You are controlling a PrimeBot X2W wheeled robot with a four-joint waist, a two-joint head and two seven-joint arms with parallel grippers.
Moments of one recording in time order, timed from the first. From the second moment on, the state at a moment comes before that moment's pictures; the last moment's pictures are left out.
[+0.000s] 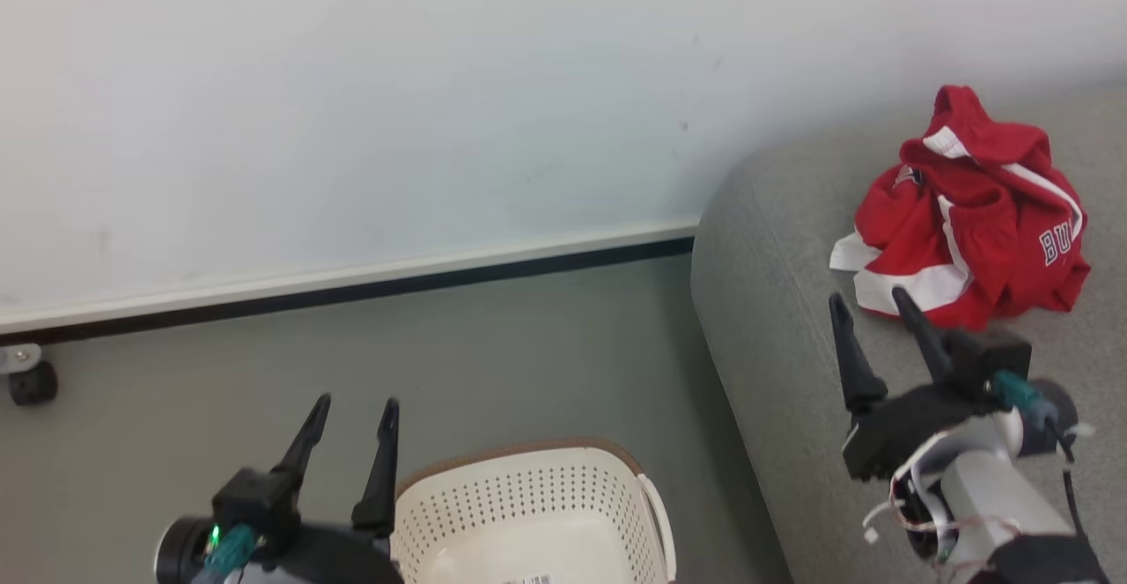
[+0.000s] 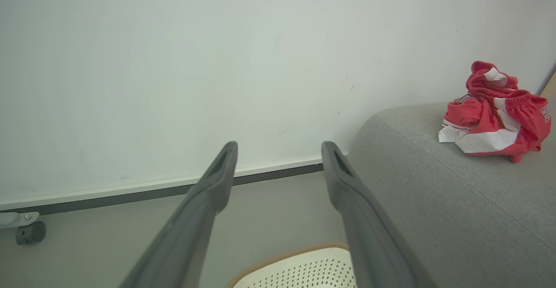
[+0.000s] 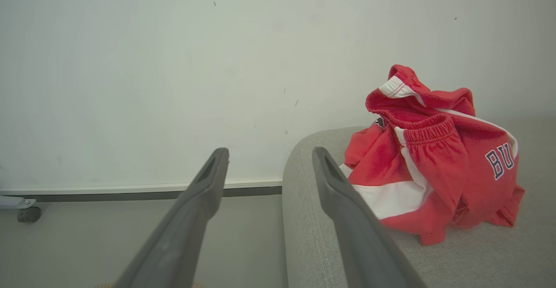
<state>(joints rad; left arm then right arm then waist) -0.16 0.25 -0.42 0.26 -0.51 0.12 -0.25 -0.48 -0.20 0.34 0.64 0.37 0.01 -0.25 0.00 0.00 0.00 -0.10</state>
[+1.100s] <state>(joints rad) 0.15 0.16 -0.15 0.08 -0.41 0.12 -0.25 0.00 -0.19 0.23 0.11 0.36 -0.11 -0.25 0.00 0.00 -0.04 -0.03</state>
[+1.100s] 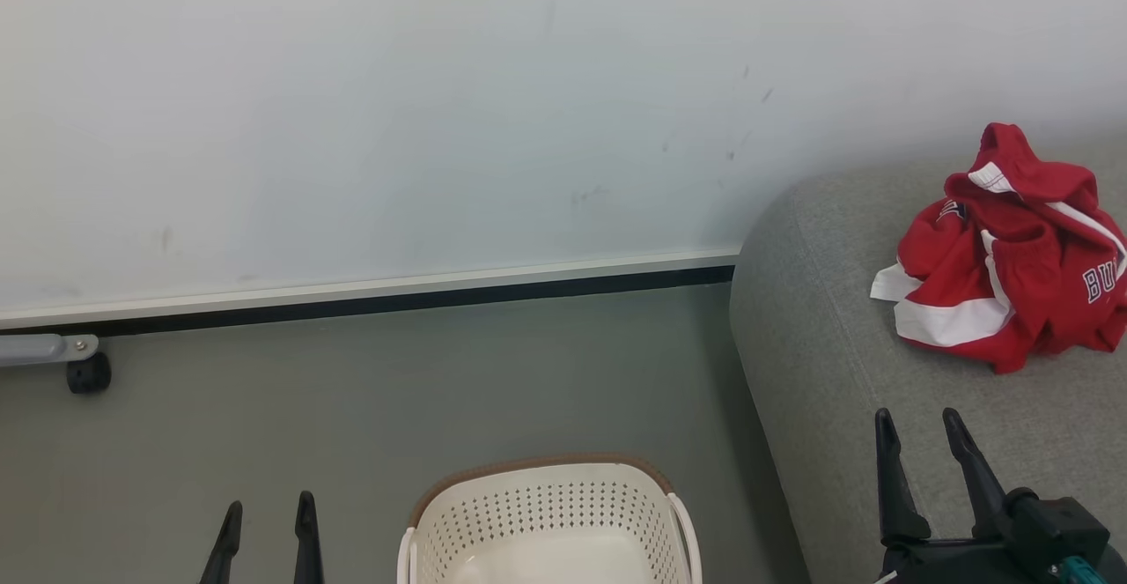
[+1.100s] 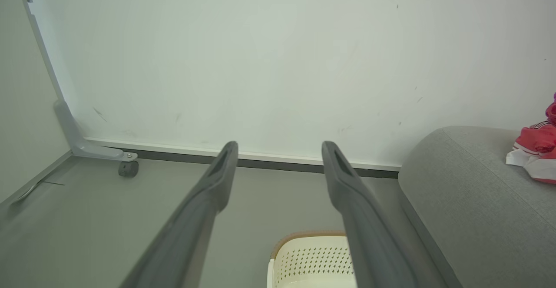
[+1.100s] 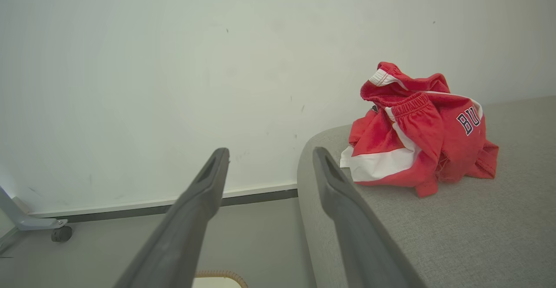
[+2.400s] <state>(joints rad) 0.16 0.12 -0.14 0.11 -0.38 0.11 -0.24 0.06 -0.16 0.17 0.10 0.34 -0.12 -0.24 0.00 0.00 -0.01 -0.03</state>
